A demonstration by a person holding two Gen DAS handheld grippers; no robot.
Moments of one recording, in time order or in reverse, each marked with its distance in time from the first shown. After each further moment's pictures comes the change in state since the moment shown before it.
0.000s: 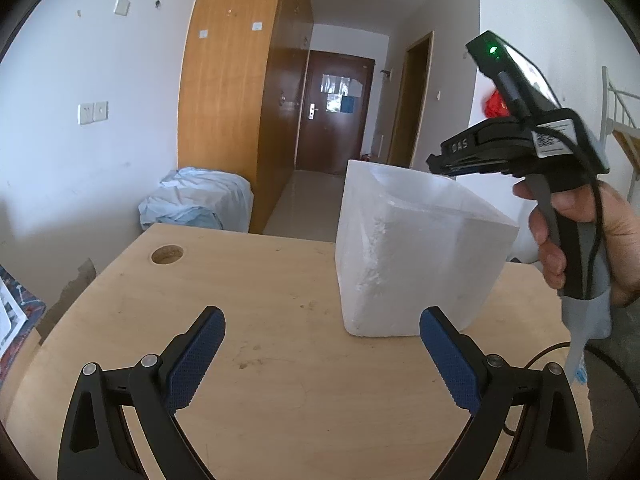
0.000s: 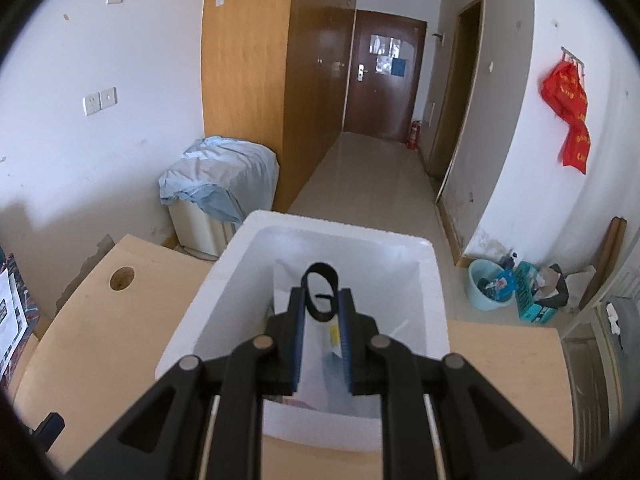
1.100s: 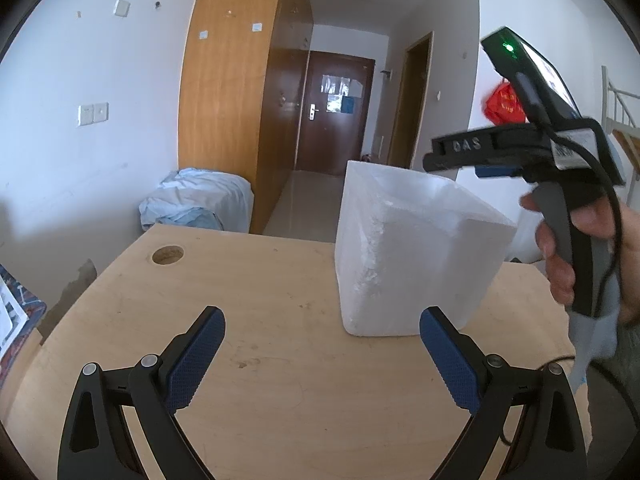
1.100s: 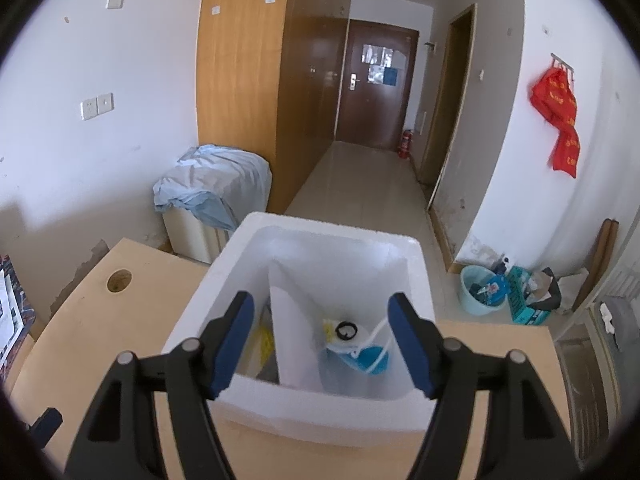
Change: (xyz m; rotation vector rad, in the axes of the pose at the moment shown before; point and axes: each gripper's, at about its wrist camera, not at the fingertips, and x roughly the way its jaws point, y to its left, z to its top) left arm -0.009 -0.001 0.002 -0.003 0.000 -0.003; right arm -0.015 -0.003 -0.007 0.007 -0.040 -0.030
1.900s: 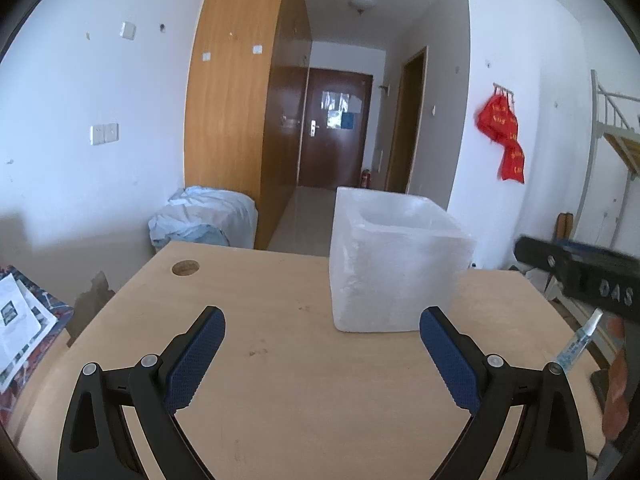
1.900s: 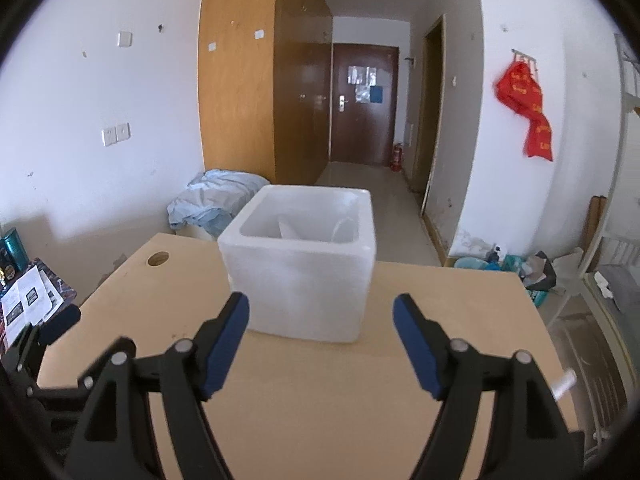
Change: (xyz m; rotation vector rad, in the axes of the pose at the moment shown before) left arm -0.077 -0.020 -0.004 0.016 -0.067 0.013; right arm -0.132 -0.016 -0.094 0.087 -0.109 0.010
